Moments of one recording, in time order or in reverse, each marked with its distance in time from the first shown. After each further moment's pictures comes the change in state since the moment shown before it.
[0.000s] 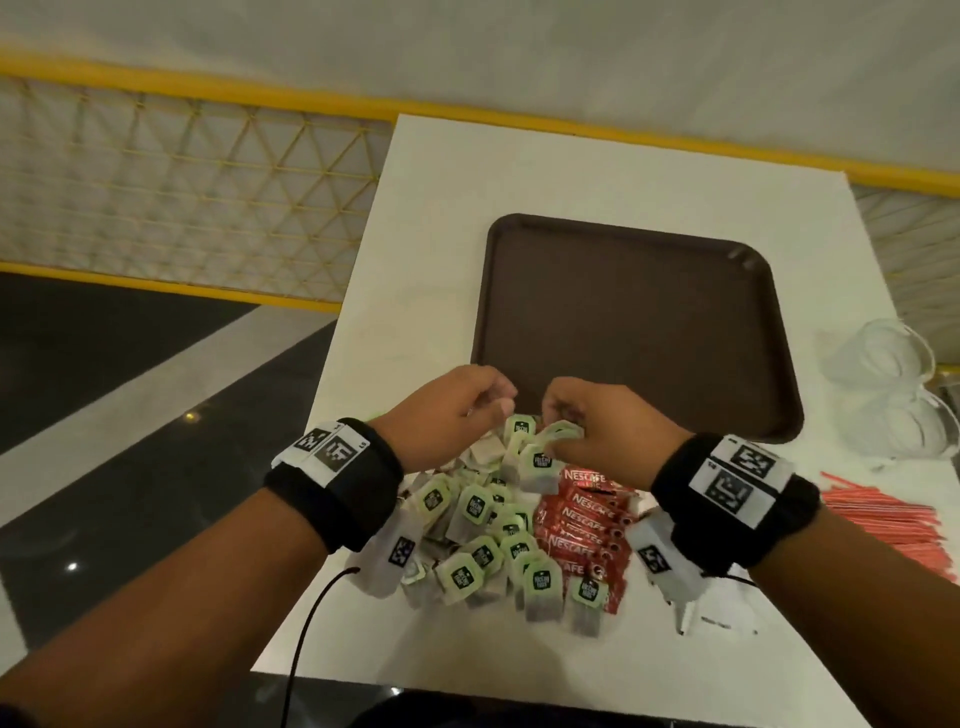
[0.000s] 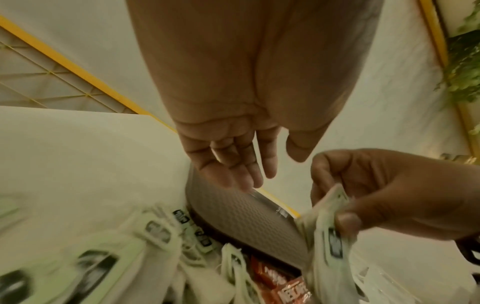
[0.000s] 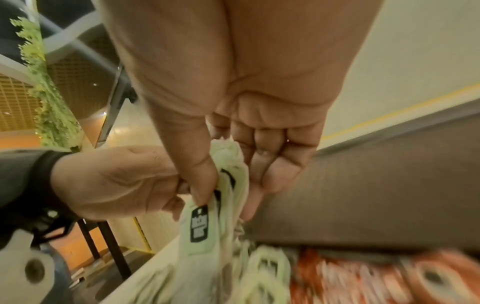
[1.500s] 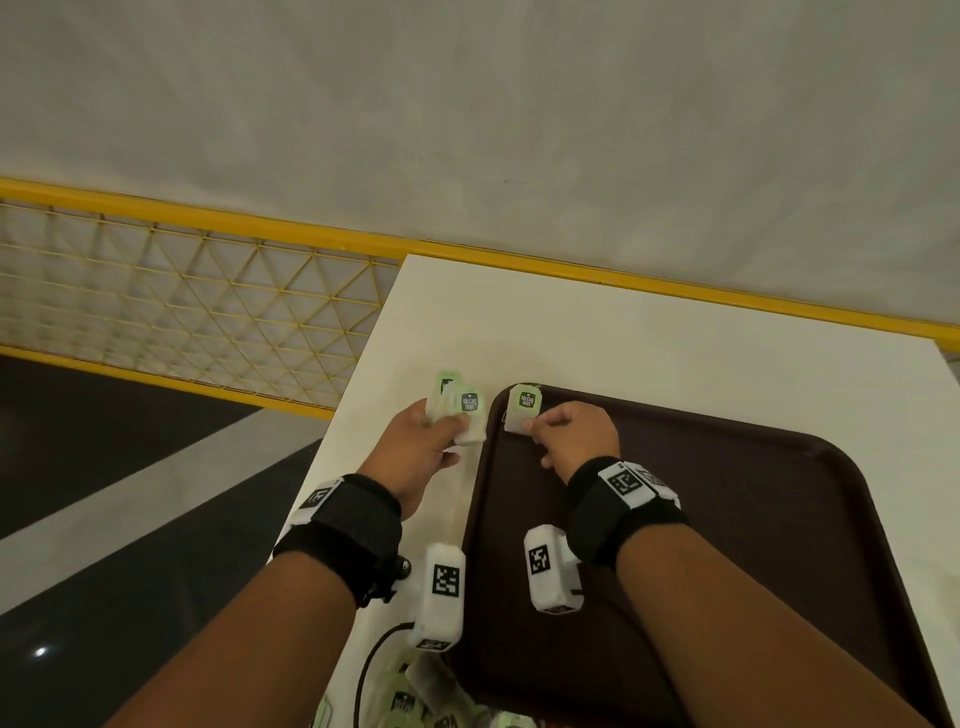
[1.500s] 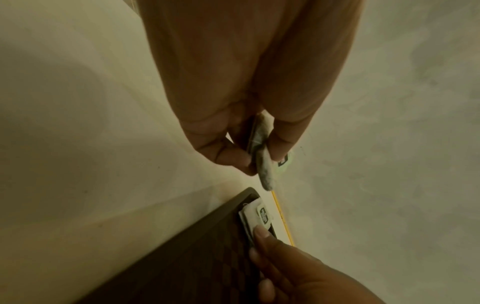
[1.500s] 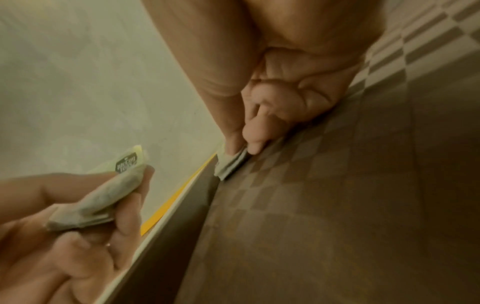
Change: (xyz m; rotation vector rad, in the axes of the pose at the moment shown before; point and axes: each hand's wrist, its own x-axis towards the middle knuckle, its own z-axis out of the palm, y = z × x) left_hand 0.196 -0.067 -0.073 -0.923 0.497 -0.351; right_hand 0.267 0.074 -0.052 0.502 0.439 0.396
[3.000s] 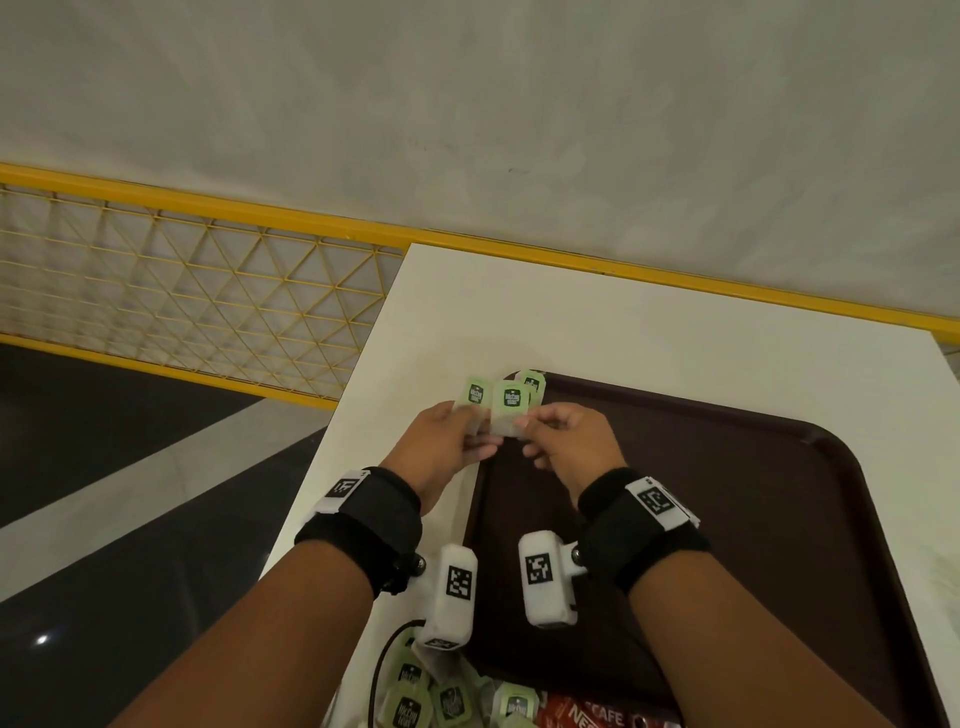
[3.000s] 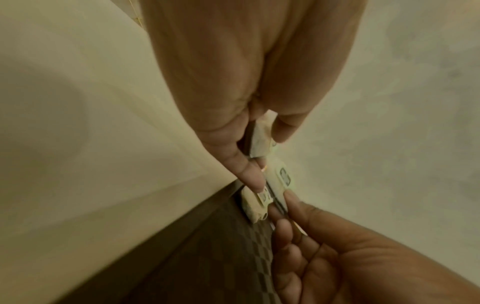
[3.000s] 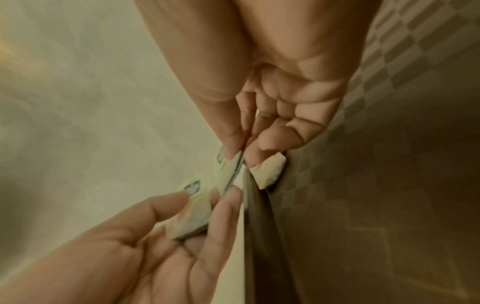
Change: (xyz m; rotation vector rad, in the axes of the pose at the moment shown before) left_hand -0.009 -0.007 0.014 -0.062 -0.073 -0.066; right_hand -0.037 -0.002 0.000 0.365 -0.157 -0.043
